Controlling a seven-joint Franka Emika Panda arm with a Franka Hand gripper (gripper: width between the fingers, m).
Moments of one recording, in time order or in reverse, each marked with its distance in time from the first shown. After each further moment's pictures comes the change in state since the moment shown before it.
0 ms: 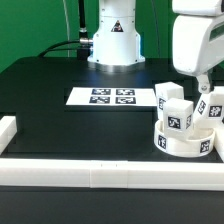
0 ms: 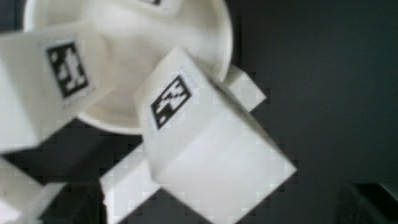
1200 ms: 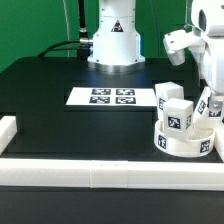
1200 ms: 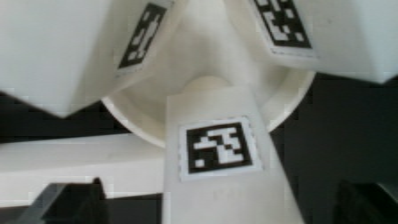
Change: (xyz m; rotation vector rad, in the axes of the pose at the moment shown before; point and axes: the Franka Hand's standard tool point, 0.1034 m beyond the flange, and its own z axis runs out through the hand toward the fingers) arm -0.013 0.008 0.026 -0.011 -0.029 -0.566
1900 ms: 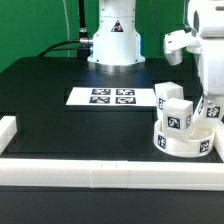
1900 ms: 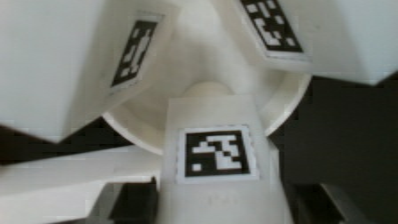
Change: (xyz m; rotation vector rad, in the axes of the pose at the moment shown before) arm -0.004 0.000 0.000 0.005 0.004 0.193
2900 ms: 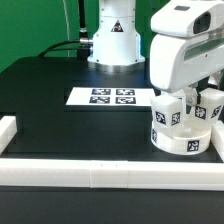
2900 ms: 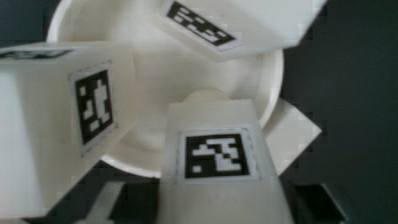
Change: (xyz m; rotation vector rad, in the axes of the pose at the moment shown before) arm -0.006 0.003 -0.001 0.014 0.014 0.736
